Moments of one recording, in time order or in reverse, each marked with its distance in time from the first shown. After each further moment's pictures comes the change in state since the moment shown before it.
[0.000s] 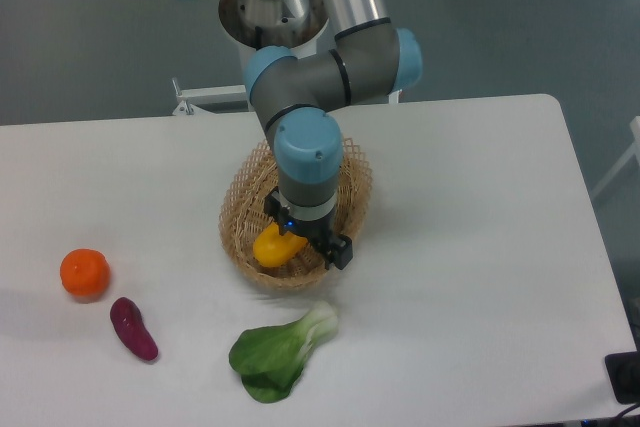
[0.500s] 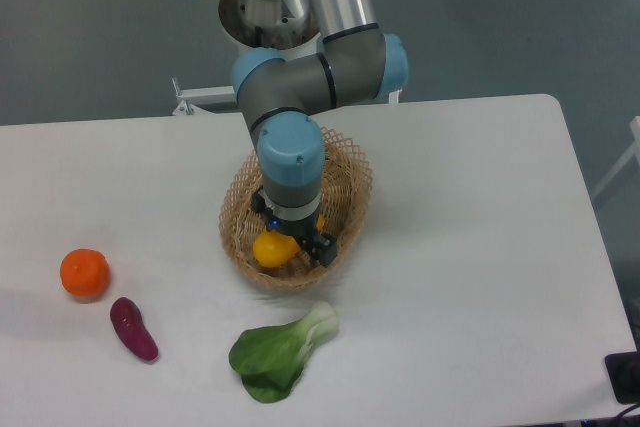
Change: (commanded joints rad) arm -0.032 0.000 -0.051 0.008 0.009 -0.031
